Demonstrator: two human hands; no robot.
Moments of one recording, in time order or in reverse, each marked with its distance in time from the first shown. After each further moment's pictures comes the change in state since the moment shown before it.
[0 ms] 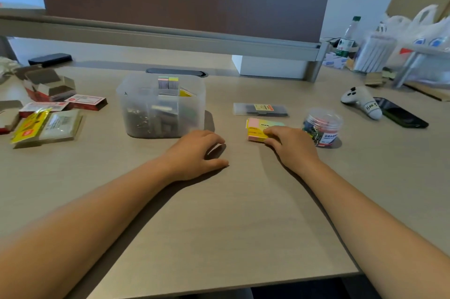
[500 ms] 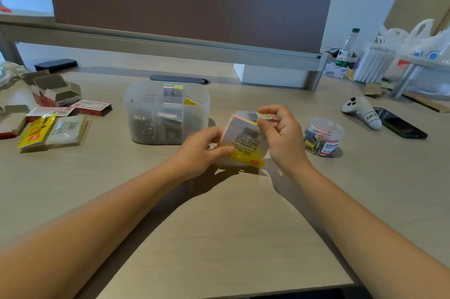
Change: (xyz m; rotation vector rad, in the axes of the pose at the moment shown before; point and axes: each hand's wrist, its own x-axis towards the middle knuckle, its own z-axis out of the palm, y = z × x) left_hand 0.001 0.011 -0.006 -0.635 0.157 -0.077; right_hand -0.002 -0.046 -0.016 1.054 0.248 0.058
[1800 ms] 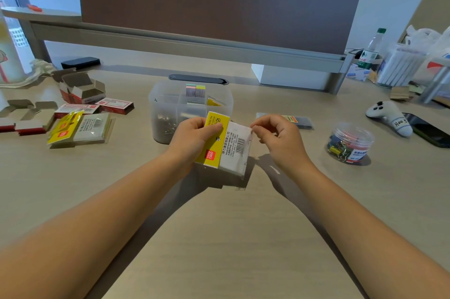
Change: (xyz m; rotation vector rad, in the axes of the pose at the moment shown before) left_hand -0.007 -0.002 -0.037 -0.491 0.280 -0.295; right_hand 0.010 0.000 0.038 -0.144 -0.132 -0.022
